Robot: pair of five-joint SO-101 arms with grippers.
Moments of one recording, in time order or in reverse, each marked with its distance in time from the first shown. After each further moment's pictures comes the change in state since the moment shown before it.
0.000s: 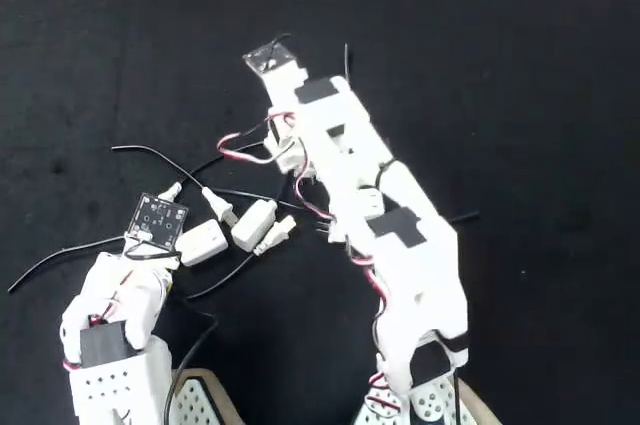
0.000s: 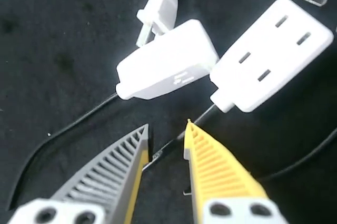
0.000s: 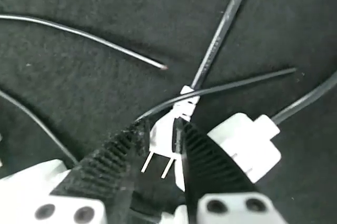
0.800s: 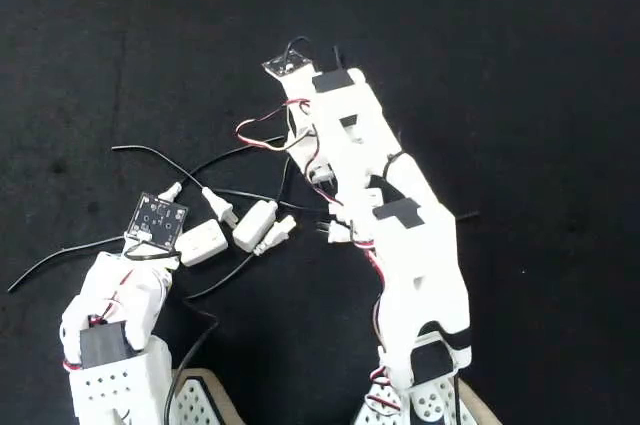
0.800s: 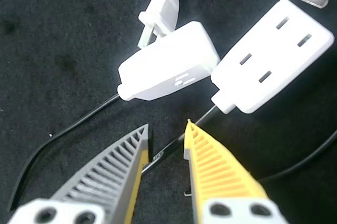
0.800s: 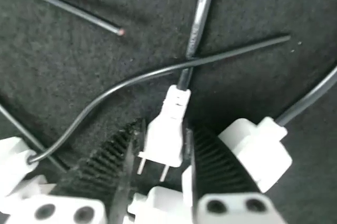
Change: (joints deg) left arm 0.0 -0.2 0.0 0.0 0.0; right arm 3.6 6.1 -6.2 8.4 4.9
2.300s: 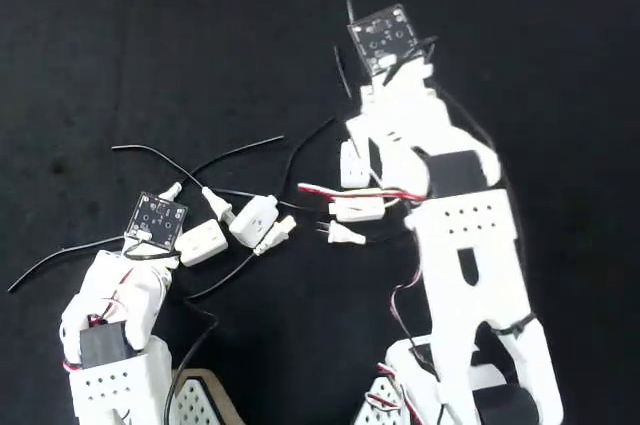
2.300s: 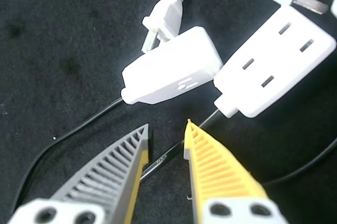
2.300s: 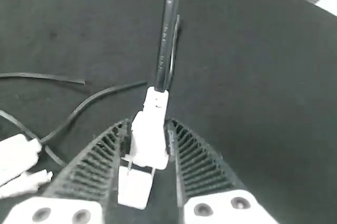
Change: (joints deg) left arm 0.0 0.0 0.1 -0.9 0.0; right arm 8.8 -72.4 49.0 -20.7 0.9
